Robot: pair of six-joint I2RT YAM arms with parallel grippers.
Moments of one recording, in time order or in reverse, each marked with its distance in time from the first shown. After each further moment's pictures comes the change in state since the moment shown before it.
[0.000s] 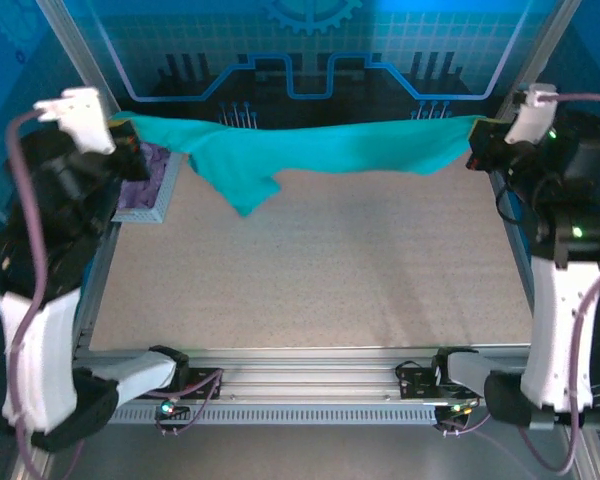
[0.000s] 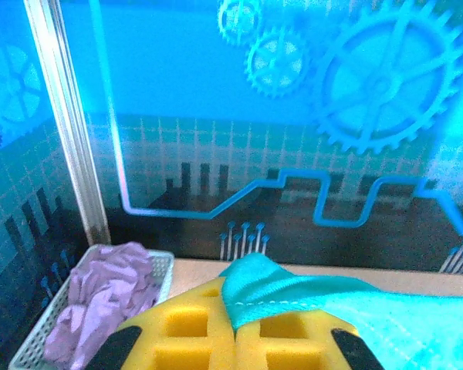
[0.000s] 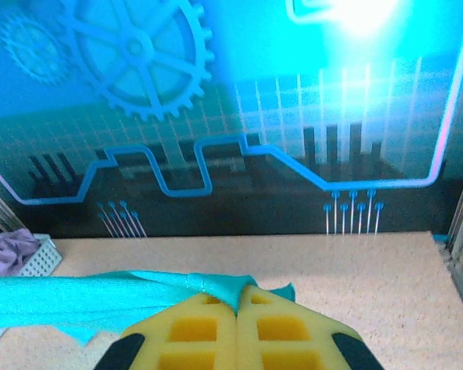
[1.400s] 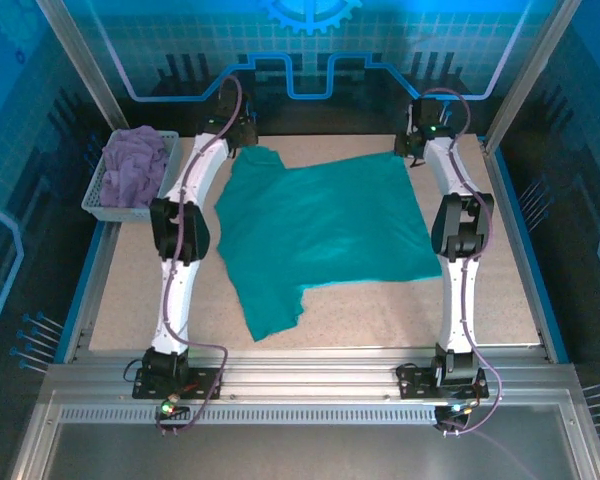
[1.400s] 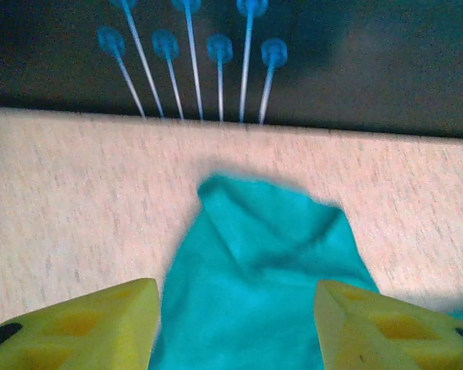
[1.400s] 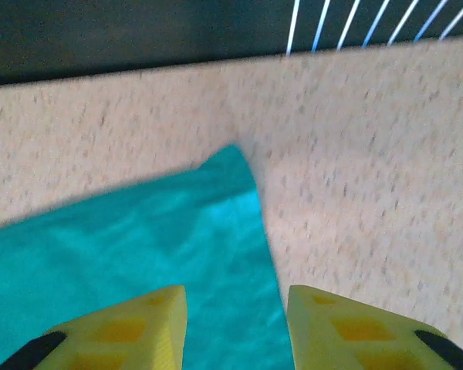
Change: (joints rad) left arm 0.119 1.323 0.407 0.178 0.187 -0.149; right arm 0.080 1.300 0.429 0.147 0.265 -0.026
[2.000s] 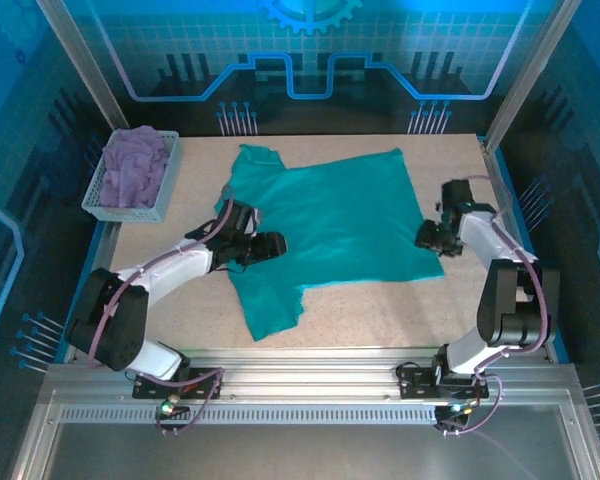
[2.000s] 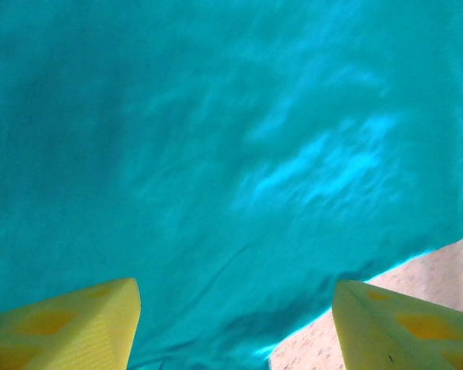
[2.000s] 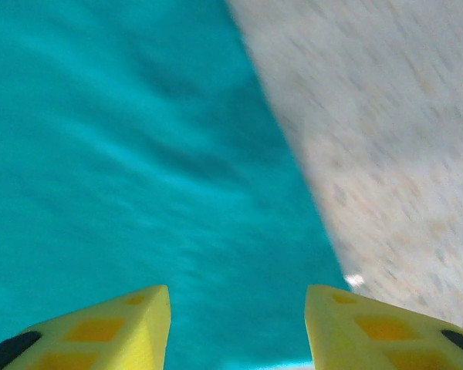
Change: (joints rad) left arm -0.250 -0.920 -1.531 0.486 0.437 -0.403; right arm -0.133 -0.863 -1.255 -0.009 -0.097 0.156
